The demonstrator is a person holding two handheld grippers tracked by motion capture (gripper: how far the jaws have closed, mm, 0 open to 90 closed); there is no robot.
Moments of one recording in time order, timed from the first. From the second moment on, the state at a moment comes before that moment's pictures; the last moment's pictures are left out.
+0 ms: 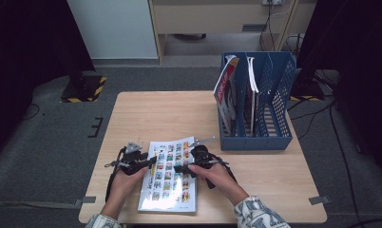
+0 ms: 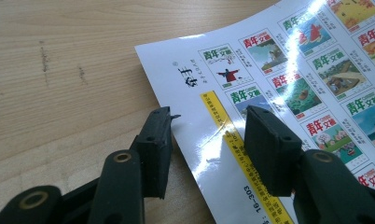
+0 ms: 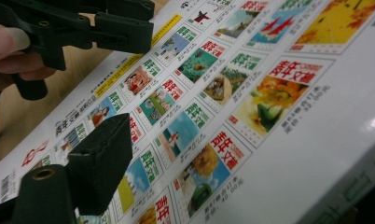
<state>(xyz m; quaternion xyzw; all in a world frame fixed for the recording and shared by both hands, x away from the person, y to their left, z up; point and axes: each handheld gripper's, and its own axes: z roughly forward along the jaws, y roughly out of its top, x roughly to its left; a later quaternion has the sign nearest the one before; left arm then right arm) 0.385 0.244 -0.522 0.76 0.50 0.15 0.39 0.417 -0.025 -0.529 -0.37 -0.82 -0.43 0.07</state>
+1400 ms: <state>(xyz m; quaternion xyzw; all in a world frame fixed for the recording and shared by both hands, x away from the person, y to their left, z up) 0.385 0.243 -0.519 0.76 0.51 0.15 0.38 0.432 -0.009 -0.519 -0.42 -0.79 -0.42 0.12</state>
